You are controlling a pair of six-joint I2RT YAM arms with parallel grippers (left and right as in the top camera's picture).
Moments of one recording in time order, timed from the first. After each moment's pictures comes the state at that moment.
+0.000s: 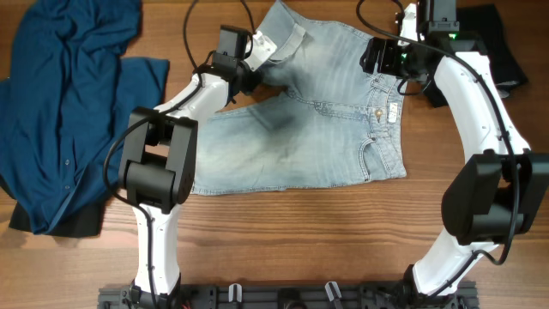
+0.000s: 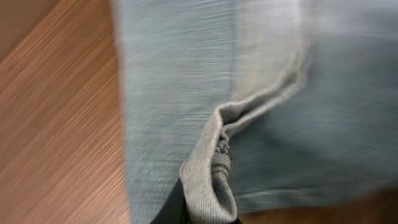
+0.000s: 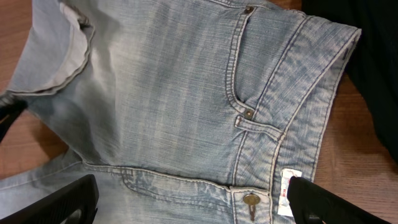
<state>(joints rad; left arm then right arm) -0.30 2.26 1.58 -0.16 0.01 0.47 0.02 1.94 1.67 -0.82 -0.19 0.18</state>
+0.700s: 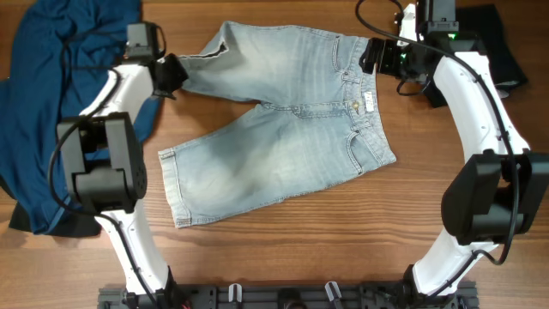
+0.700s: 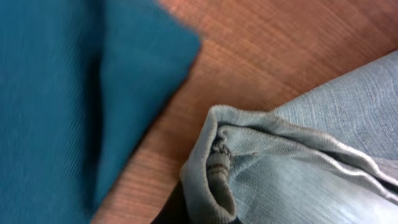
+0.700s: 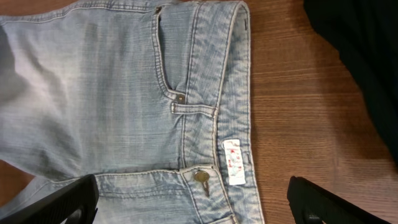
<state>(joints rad) 0.06 2.19 1.58 -0.49 0.13 -0.52 0.02 1.94 1.67 -0.83 -0.20 0.18</state>
